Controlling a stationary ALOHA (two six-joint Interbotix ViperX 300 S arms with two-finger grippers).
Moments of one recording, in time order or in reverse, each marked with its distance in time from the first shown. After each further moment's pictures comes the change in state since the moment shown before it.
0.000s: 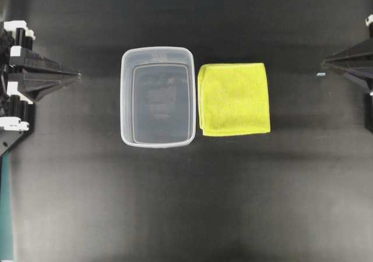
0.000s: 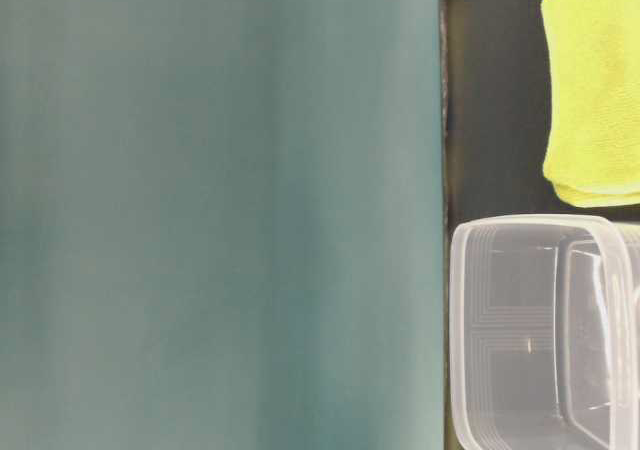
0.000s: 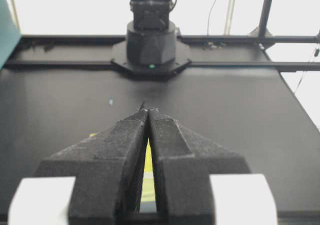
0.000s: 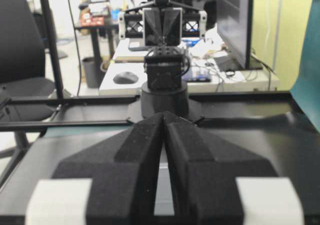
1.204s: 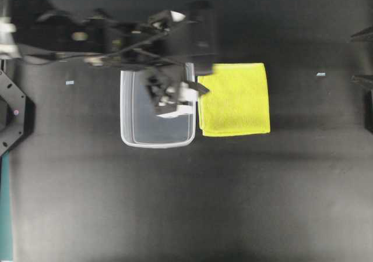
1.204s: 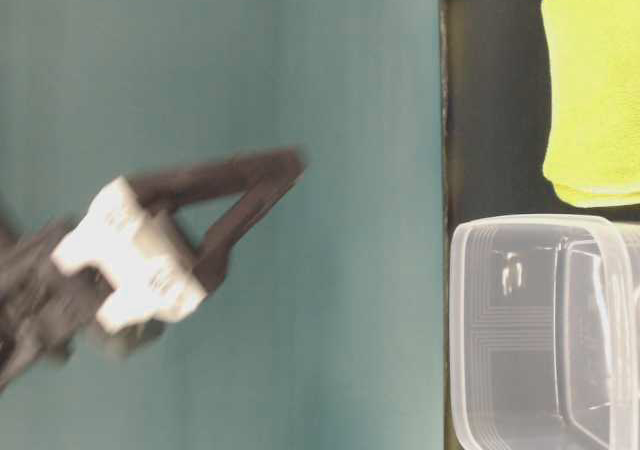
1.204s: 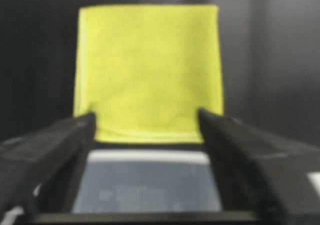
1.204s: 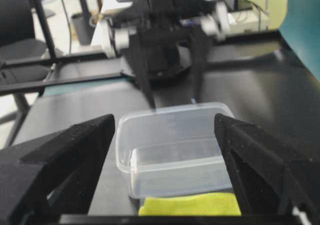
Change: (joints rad) left arm 0.052 1.045 -1.043 0.037 0.950 0.000; right arm -0.049 -0.275 -0.014 0.020 0.433 0.058
